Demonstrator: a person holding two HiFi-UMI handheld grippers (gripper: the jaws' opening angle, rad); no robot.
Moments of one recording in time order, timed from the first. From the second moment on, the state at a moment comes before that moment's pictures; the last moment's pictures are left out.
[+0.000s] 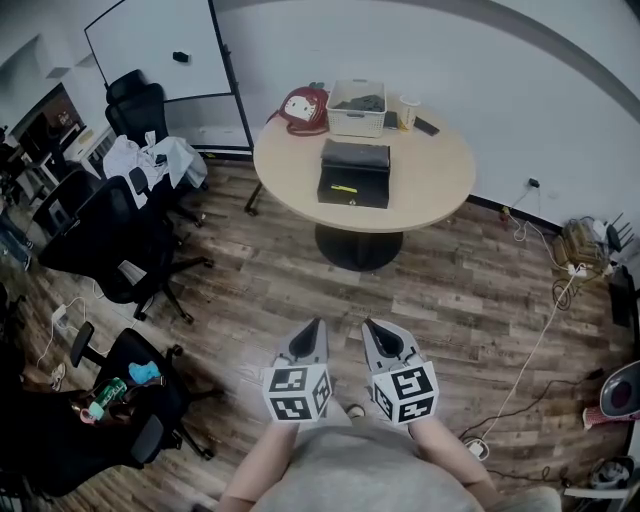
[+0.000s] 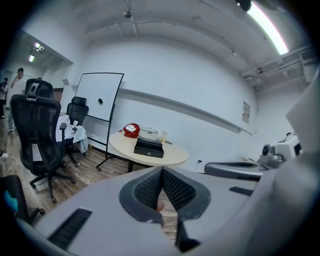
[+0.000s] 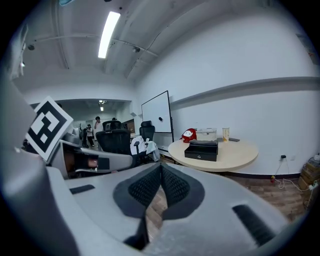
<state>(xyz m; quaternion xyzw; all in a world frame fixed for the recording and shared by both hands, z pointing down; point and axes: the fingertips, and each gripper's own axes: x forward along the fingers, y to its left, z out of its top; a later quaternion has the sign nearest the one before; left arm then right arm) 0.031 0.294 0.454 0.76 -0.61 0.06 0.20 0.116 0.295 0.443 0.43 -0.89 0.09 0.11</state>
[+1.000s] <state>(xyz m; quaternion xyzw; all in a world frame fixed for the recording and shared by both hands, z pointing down) 0.013 0.126 0.472 0.77 -0.59 0.06 0.23 0.092 0.130 0.448 0.43 -0.89 0.10 0.10</state>
